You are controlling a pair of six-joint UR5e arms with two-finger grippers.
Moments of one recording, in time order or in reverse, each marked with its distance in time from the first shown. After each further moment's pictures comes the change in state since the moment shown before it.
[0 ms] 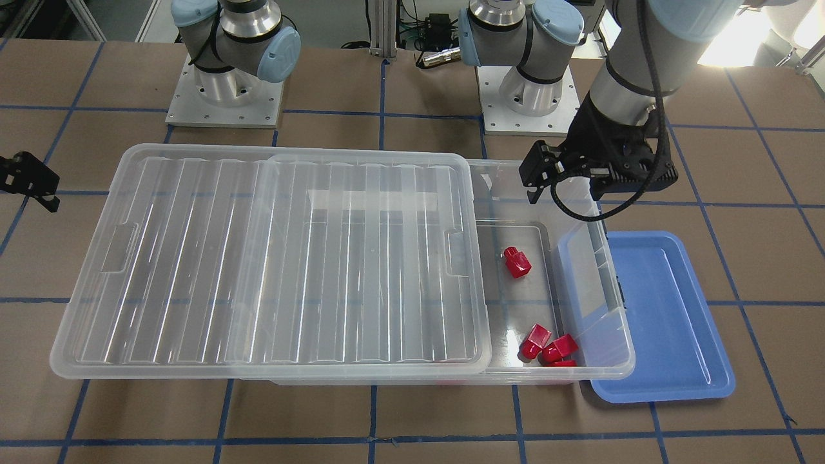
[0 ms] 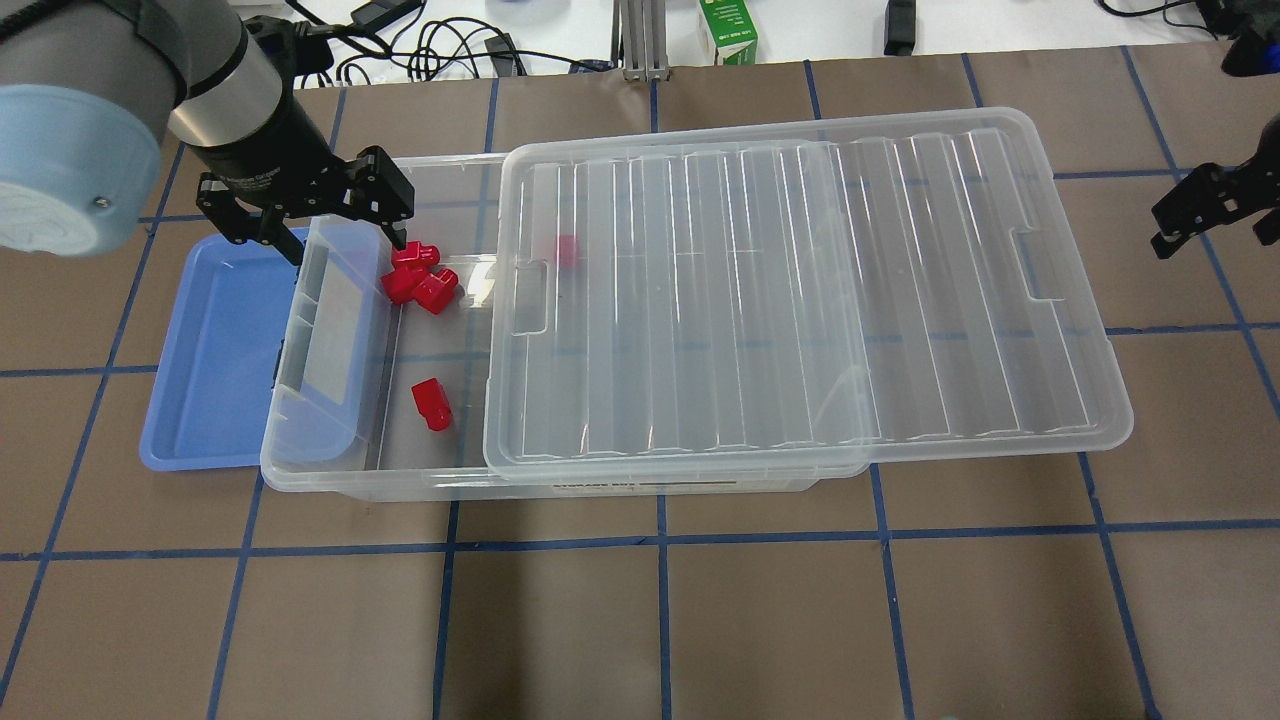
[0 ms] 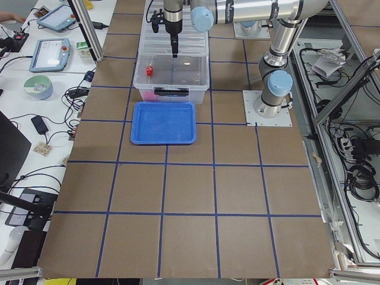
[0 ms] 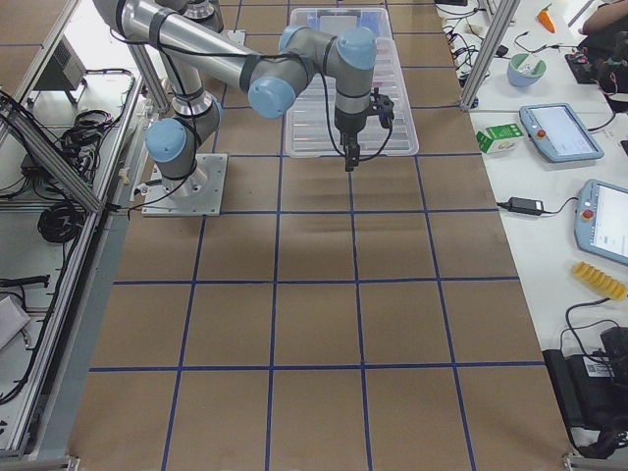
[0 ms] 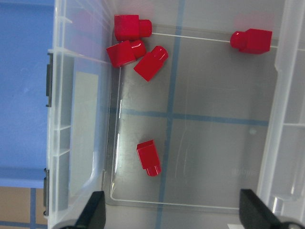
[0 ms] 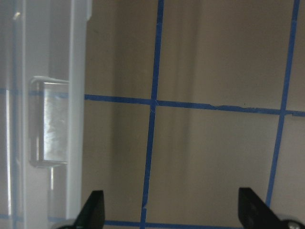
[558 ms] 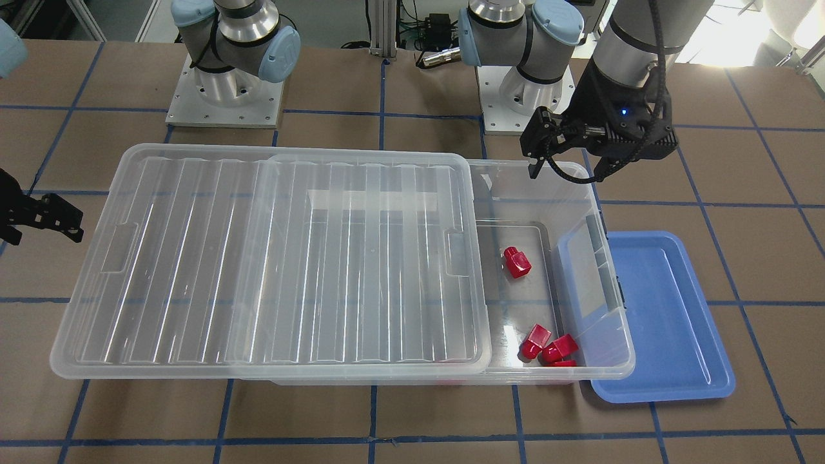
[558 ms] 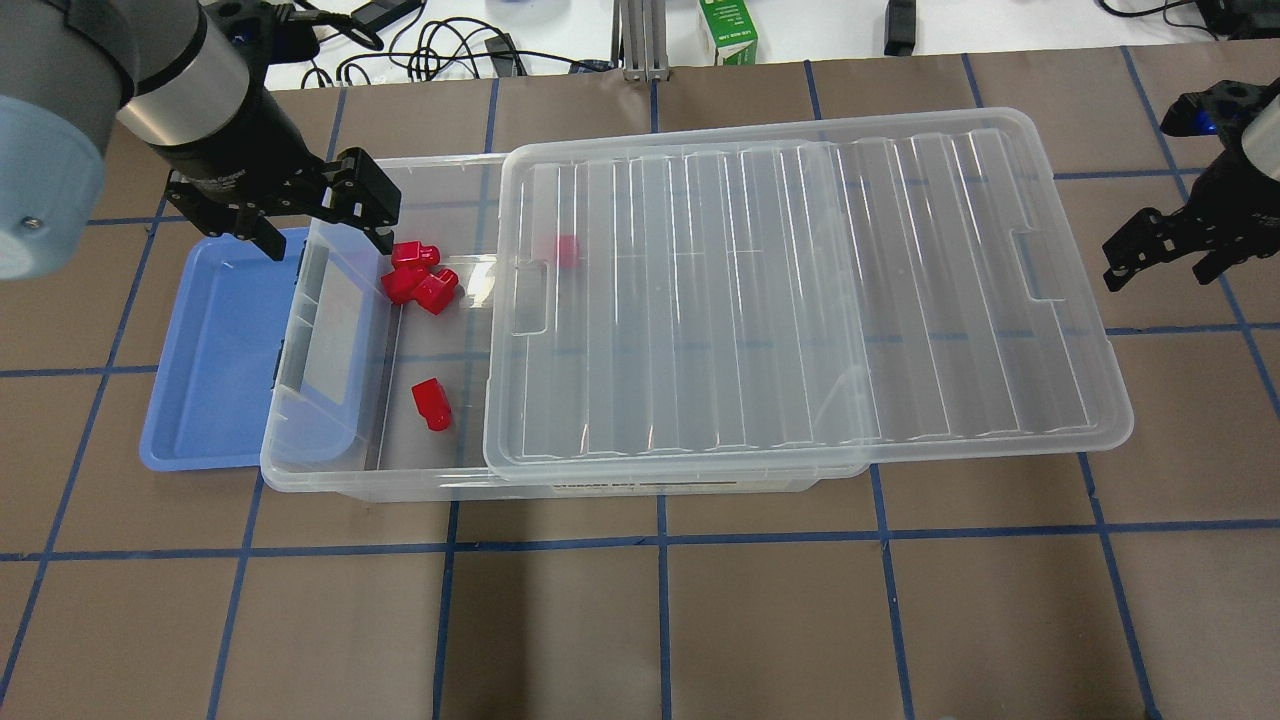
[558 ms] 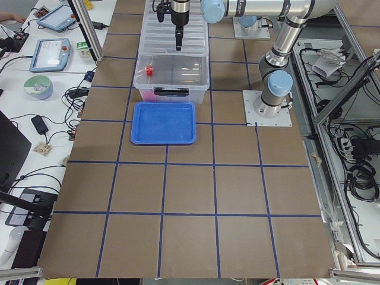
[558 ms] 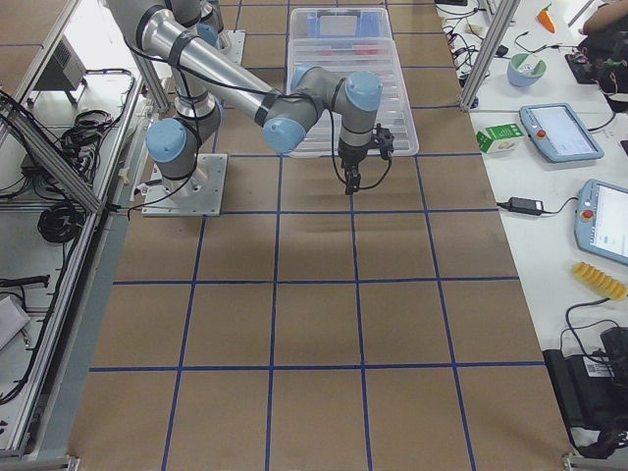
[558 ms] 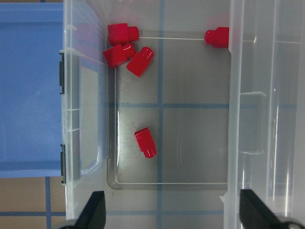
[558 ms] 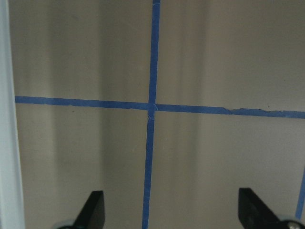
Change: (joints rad) left arm -0.001 0.050 -0.009 -0.020 -0.005 0.115; right arm 0.016 0.079 0.044 -0.078 0.011 0.059
